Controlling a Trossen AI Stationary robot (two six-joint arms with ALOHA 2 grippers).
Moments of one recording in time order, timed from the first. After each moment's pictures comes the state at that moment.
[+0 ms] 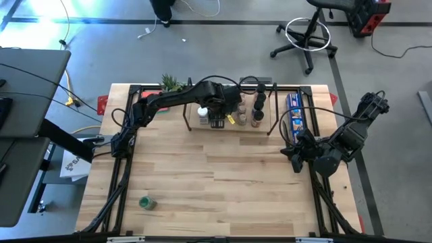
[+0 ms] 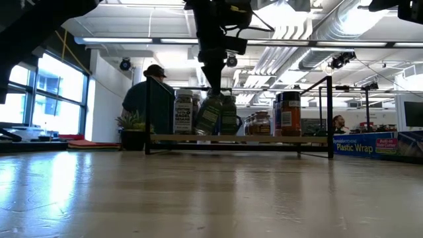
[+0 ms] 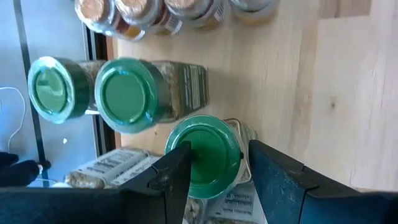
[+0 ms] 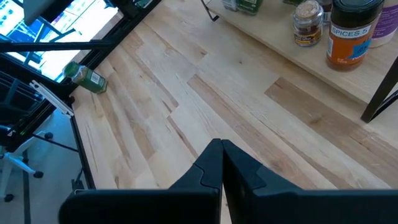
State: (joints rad) left arm 0.25 2.19 2.19 -1.27 -0.27 0.33; right arm 0.77 0.90 0.97 -1.05 0.72 1.39
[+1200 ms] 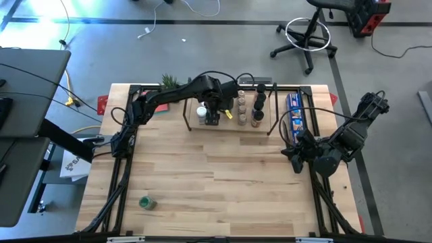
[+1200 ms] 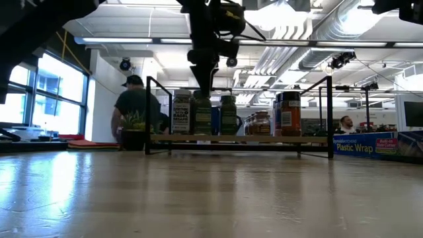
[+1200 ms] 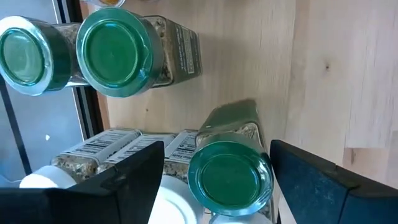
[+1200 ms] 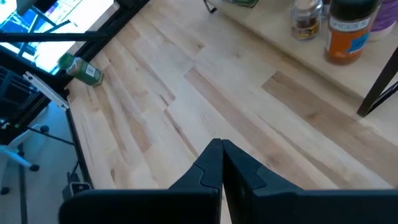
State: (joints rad) left arm 0.30 2.18 2.19 -1.37 -0.21 0.41; right arm 0.77 0.90 0.97 -1.07 0.70 1.39
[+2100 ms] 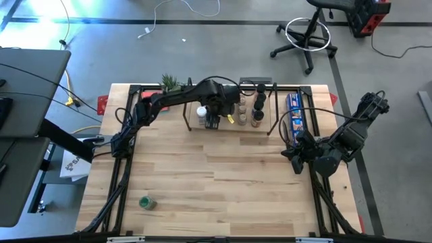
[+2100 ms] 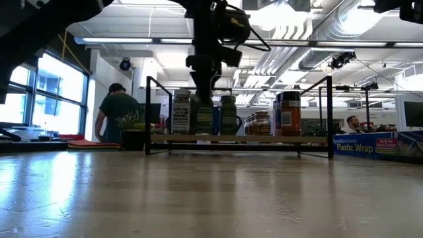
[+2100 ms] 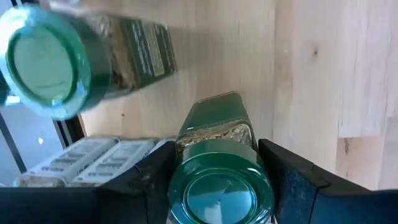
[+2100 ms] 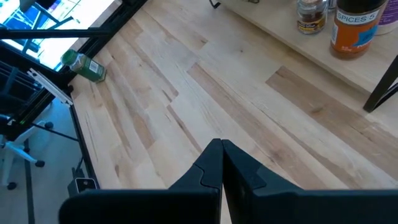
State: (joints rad) left arm 0.28 2.24 2.19 -1.39 -0.20 0.45; right arm 0.77 0.90 0.97 -1.06 0.68 1.39
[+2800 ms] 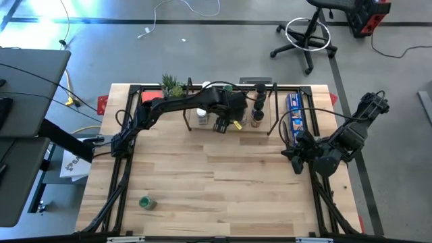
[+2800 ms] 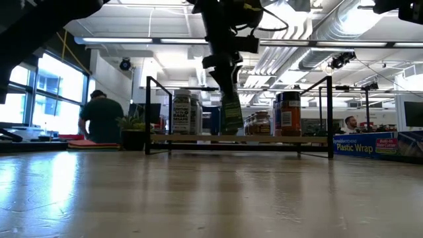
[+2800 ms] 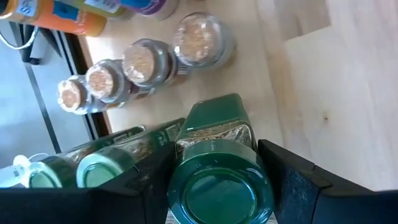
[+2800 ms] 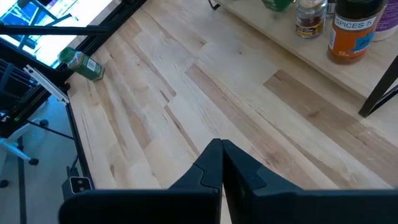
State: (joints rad) left arm 0.20 2.24 2.21 -1.17 -0.26 0.59; right arm 0.77 0.90 0.97 -1.06 0.68 1.36
